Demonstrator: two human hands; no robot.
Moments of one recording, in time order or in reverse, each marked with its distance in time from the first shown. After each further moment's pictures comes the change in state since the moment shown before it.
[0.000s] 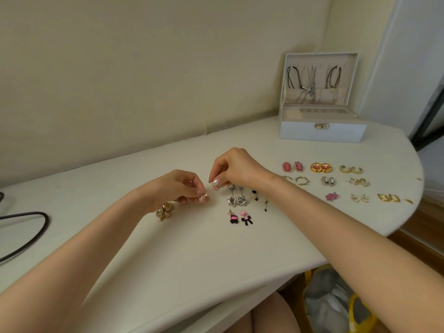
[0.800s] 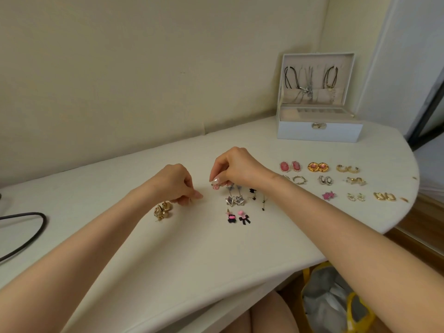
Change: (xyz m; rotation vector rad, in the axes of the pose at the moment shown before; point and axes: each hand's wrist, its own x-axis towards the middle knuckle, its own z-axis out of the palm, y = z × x) left_hand 0.010 0.012 0.001 0.506 0.160 -0.116; right_hand -0.001 0.004 -0.003 0.029 0.010 0.024
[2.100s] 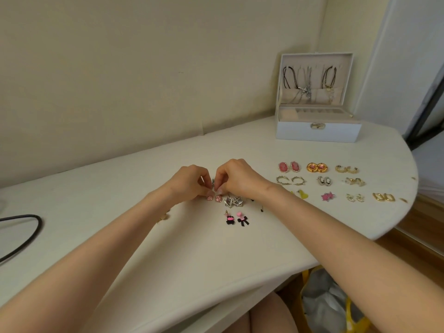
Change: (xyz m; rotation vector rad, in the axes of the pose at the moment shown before) left_hand 0.023 0.013 0.021 -0.058 0.041 0.143; right_hand 0.001 0.016 0.011 -0.252 0.010 -0.003
